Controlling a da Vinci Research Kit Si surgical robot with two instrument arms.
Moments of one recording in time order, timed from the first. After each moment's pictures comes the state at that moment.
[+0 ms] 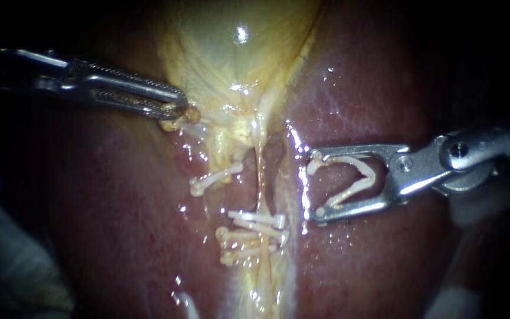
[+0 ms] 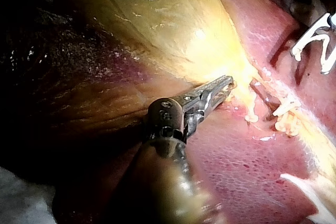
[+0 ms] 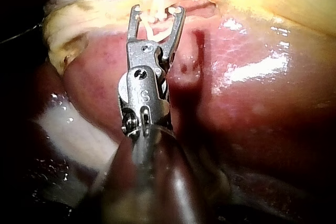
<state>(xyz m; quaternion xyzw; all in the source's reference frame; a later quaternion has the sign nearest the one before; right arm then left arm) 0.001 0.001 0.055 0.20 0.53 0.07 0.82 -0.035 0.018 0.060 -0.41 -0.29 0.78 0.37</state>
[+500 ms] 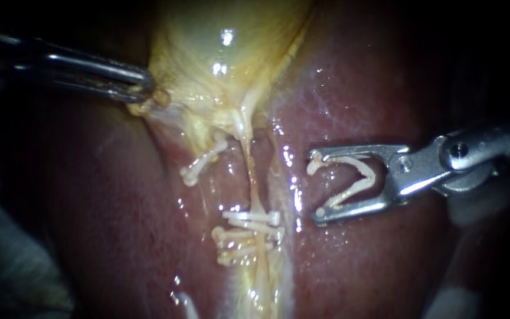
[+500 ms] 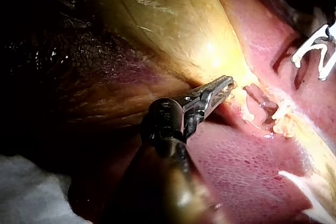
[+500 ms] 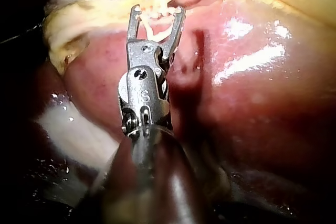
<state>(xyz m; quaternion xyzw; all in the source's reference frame) 0.001 0.001 0.055 0.20 0.53 0.07 0.82 -0.030 0.020 0.053 -0.42 -0.28 0.77 0.38</state>
